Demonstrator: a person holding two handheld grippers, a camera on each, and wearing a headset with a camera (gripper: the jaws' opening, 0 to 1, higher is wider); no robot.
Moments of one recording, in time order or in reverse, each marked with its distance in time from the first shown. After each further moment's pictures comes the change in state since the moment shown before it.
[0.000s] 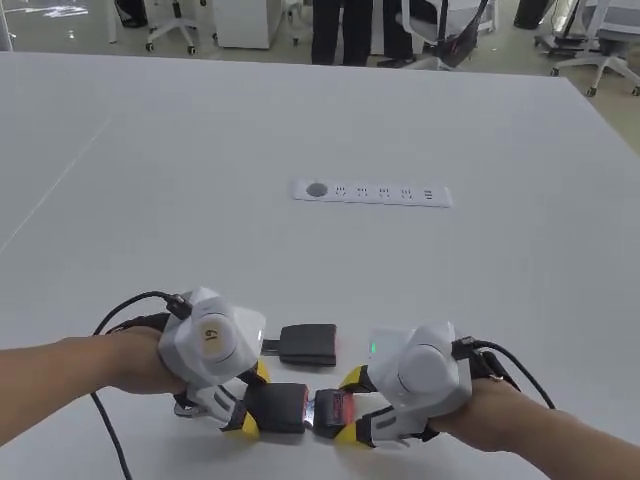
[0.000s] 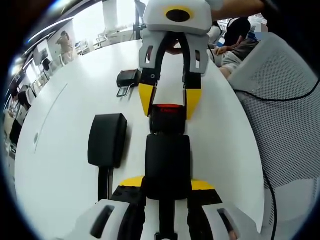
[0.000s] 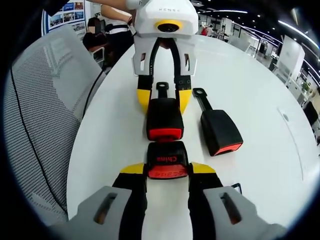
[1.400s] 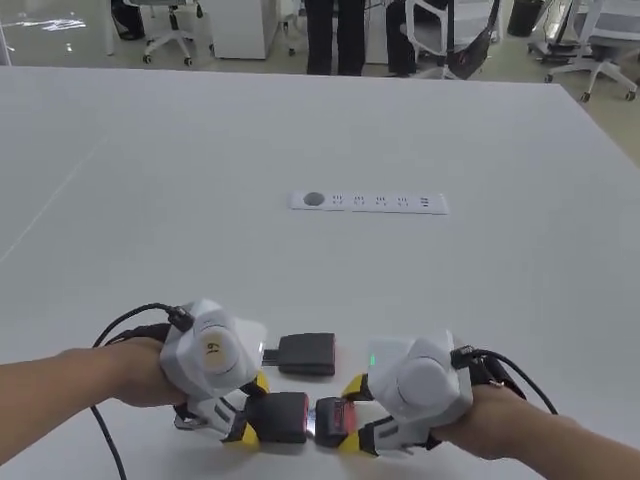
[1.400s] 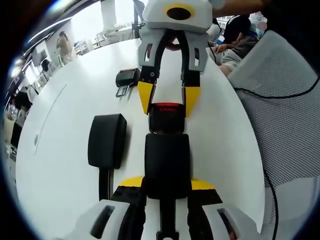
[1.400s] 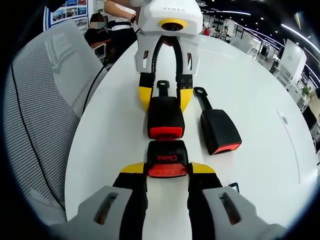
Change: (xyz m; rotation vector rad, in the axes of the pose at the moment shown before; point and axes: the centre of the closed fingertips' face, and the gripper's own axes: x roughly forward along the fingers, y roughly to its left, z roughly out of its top) left arm 0.002 -0.001 0.003 0.011 0.019 0.002; right arm -0.007 0.003 0.001 -0.027 0.012 -0.008
